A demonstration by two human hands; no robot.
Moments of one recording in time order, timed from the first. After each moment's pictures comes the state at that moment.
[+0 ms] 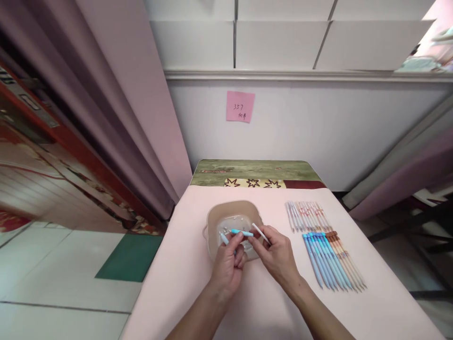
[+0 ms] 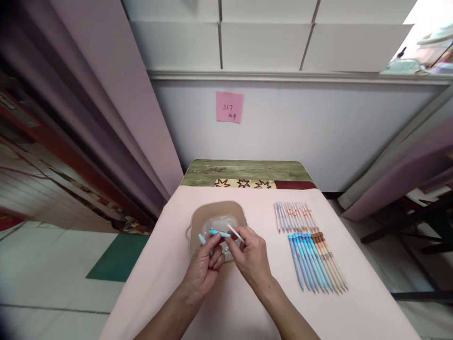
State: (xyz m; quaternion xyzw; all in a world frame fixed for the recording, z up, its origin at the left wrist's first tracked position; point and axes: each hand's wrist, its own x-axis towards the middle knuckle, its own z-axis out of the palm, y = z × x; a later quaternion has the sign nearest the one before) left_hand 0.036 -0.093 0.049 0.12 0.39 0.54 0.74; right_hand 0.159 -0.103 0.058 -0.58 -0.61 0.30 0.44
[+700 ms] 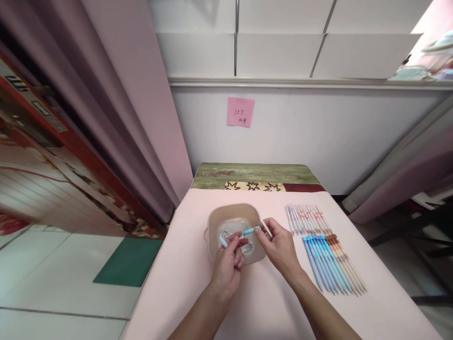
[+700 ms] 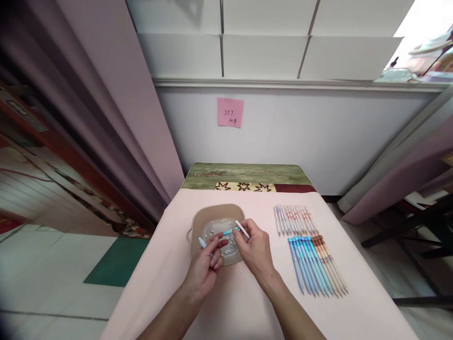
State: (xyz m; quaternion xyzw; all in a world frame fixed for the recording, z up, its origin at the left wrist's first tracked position) left_hand 0.031 -0.090 0.041 0.10 0.44 0.53 0.72; right_hand 0.167 -0.088 0.061 -0.61 -0.57 0.31 0.45
